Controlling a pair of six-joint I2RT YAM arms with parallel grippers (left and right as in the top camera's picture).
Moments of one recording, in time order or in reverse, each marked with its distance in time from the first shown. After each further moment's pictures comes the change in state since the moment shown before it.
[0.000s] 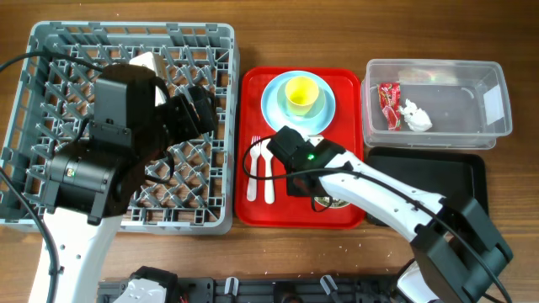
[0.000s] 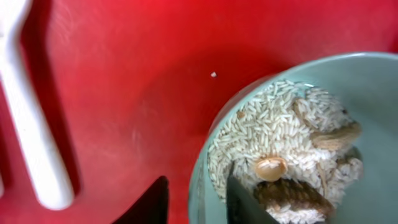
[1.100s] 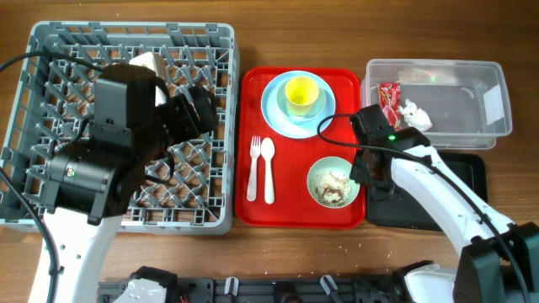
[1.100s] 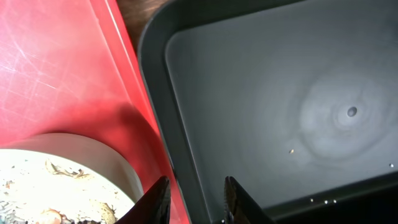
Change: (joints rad) left arm 0.000 0.000 0.000 0.000 0.000 0.000; right arm -0.447 -0.193 -0.159 -0.068 0.053 -0.105
